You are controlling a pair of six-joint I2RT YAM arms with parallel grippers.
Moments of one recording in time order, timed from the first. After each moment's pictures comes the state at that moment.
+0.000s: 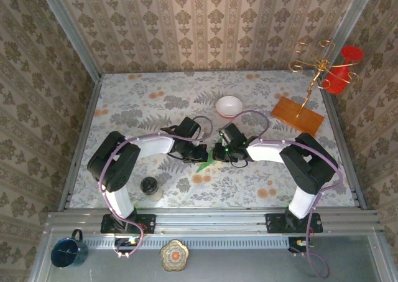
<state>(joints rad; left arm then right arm) -0.73 1.77 0.98 -0.36 0.50 -0.57 0.63 1.74 0.84 -0.09 -0.21 0.76</state>
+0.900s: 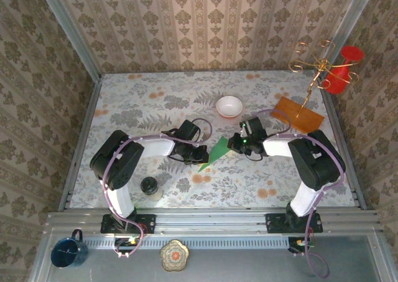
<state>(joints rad) -0.73 1.81 0.93 -0.24 0.51 -0.63 0.35 1.73 0.74 0.09 -0.33 0.76</state>
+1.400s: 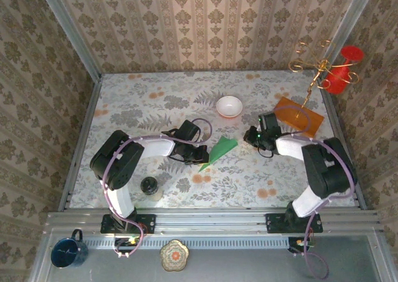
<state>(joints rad) -0.73 1.80 0.93 -0.24 0.51 -0.64 0.24 1.58 0.70 0.02 -0.18 0.73</state>
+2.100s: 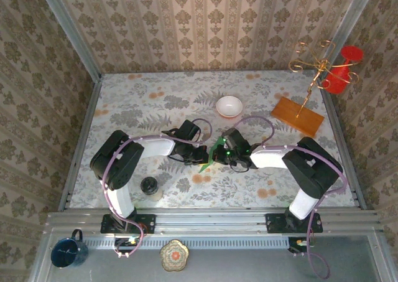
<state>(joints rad) -0.73 1.80 0.94 -0.27 0.51 -0.64 0.66 1.69 0.72 0.10 -0.19 0.90</state>
